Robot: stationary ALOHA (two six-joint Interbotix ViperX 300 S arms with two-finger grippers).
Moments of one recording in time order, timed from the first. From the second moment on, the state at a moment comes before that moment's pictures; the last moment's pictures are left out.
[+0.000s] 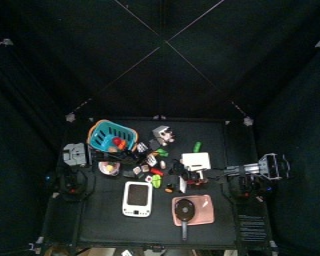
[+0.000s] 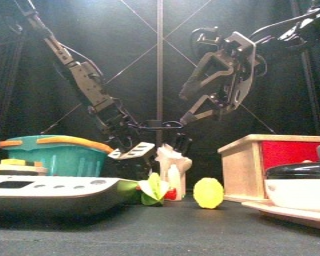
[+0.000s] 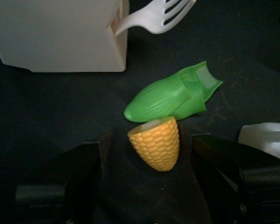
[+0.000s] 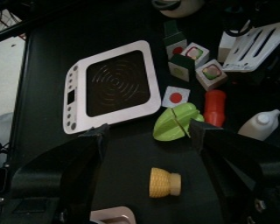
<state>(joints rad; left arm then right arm) 0.29 0.32 0.49 1.35 0.31 -1.55 -0.06 -0.19 0.81 -0.44 -0.16 0.72</state>
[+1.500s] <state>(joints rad) 0.17 0.11 0.58 1.29 0.32 -1.54 -0.06 -0.18 0.81 -0.44 -0.15 0.73</state>
